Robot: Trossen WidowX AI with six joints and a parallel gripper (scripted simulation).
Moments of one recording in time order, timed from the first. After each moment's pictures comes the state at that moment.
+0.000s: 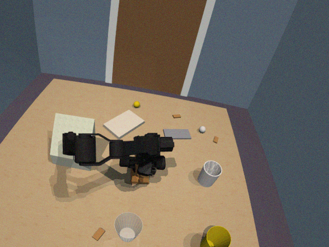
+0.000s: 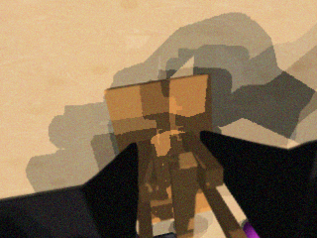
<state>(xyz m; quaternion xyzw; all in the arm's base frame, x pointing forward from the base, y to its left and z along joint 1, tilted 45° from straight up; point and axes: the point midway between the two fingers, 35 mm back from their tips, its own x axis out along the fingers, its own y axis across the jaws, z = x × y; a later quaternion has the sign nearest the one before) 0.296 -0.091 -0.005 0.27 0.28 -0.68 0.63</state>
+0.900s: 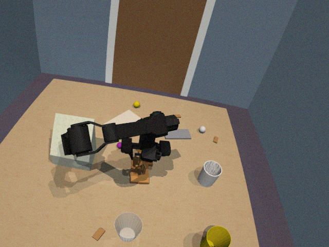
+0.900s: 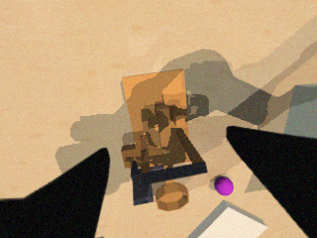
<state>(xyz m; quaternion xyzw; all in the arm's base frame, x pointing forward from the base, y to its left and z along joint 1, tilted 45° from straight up) 0.304 -0.028 0.053 0.26 0.28 -0.67 0.63</state>
